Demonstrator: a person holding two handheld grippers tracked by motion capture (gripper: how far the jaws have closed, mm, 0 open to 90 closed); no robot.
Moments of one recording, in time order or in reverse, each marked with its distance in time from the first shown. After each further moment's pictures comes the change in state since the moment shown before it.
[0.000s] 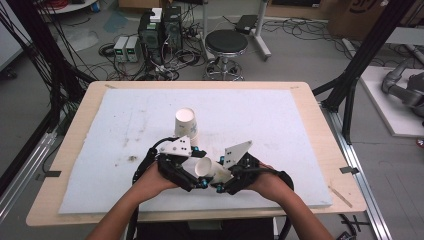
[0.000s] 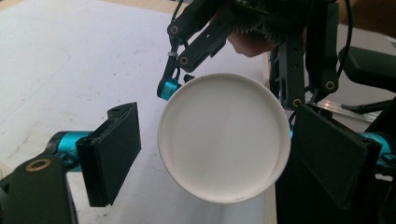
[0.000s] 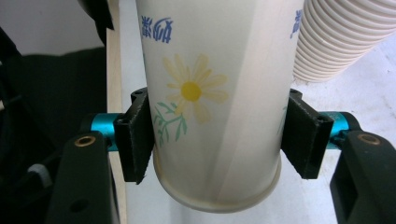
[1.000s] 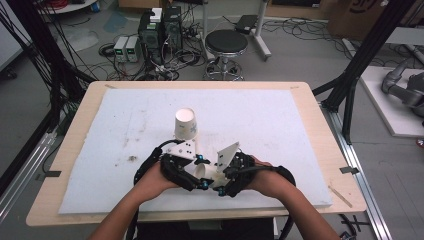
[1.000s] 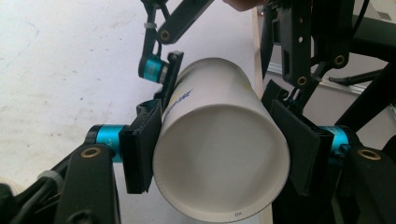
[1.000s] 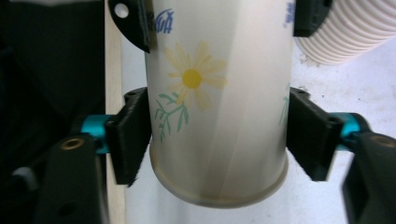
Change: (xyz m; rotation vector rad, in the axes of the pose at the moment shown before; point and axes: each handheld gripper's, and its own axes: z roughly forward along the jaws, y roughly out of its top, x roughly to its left) left arm 0.003 -0.005 0.008 0.066 -0.057 0.020; right arm 0.001 0.013 0.003 0.151 0.013 -0.074
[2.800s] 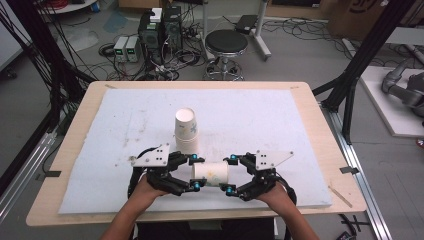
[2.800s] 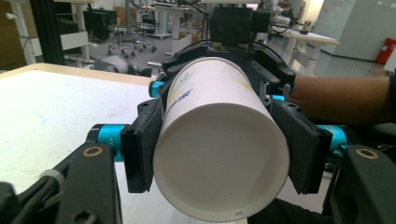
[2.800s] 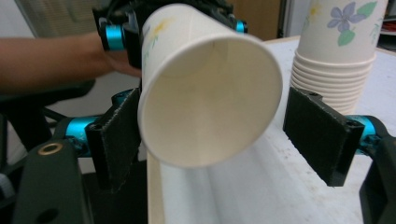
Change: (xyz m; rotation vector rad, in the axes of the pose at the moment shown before) left arm -0.012 -0.034 -0.019 -0.447 -0.067 0.010; right arm 0.016 -0.068 -0.008 -0.754 0.053 0.265
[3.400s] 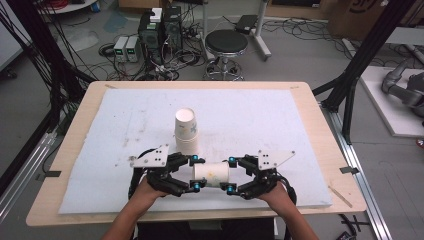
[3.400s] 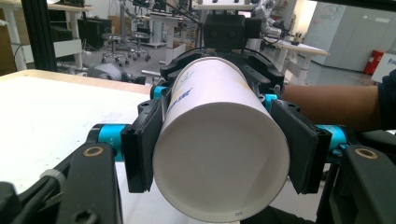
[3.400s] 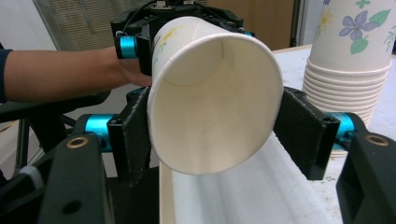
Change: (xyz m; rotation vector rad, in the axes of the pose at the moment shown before) left arm 0.001 -0.005 -0.001 -0.046 -0.020 -0.016; right arm -0.002 -0.001 -0.002 -0.034 0.048 0.006
